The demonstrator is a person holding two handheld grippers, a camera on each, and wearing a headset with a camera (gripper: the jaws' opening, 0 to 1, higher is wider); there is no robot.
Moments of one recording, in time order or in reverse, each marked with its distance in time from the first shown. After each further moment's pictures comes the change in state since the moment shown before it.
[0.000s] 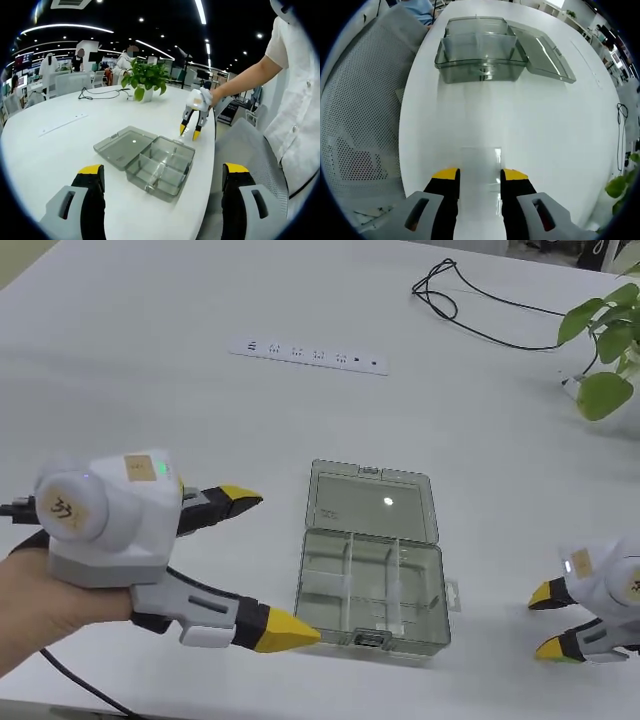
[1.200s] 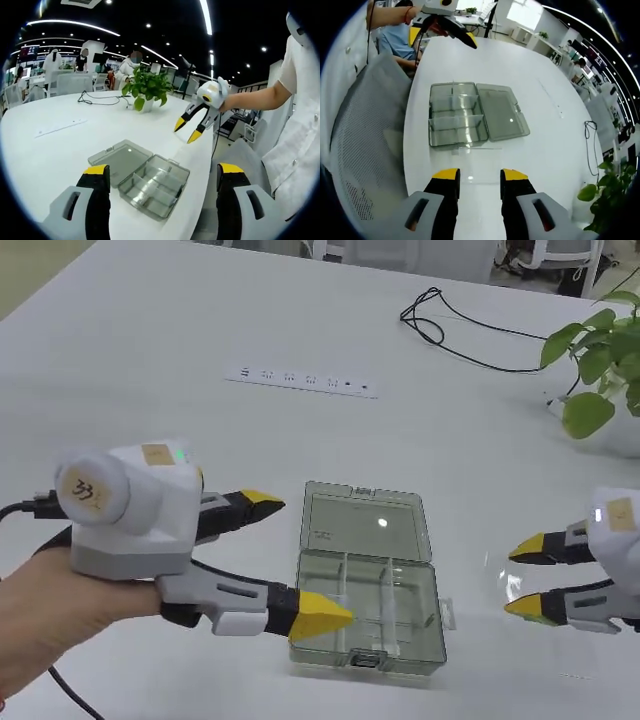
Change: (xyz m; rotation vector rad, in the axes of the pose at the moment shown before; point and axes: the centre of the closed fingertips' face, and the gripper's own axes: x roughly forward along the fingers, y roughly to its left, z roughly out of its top) left arm 0.015 -0.006 0.042 -0.090 -0.072 -0.011; right arm -0.092 -0.022 0.098 0.065 -0.264 -0.250
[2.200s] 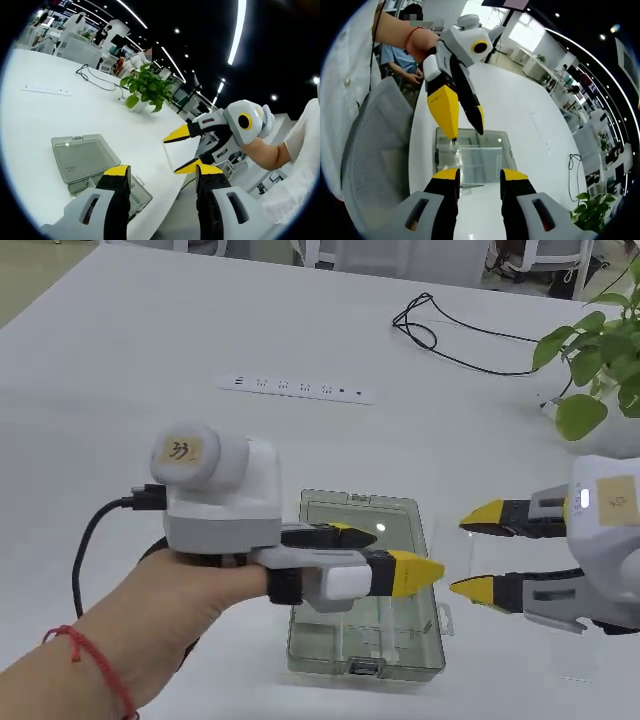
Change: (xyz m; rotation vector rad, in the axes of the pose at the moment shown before) left arm 0.053 -0.036 0.031 -0.412 -0.058 -0.091; right arm -0.026 0.023 0.096 -0.124 -0.119 -0.103
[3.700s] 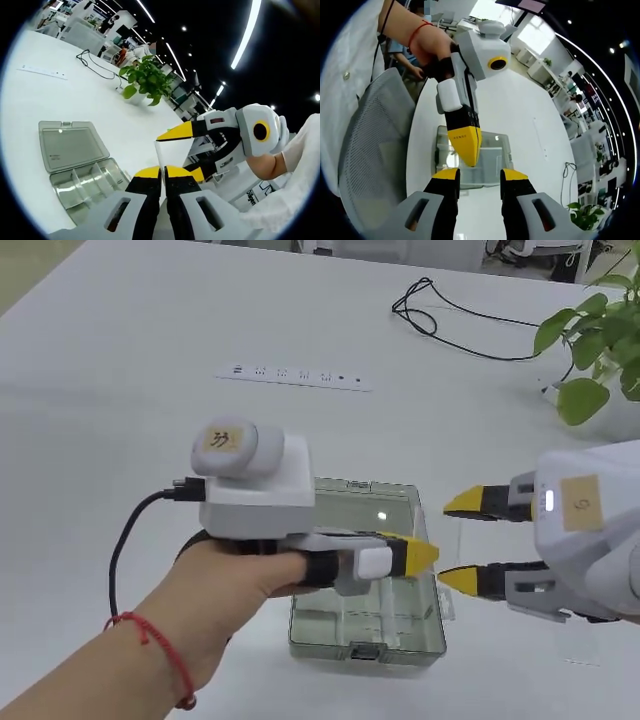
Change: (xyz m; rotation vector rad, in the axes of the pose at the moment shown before) left arm 0.019 -0.006 -0.012 -0.094 0.037 -0.037; right arm 0.005 0.004 0.009 -0.099 0.038 -0.012
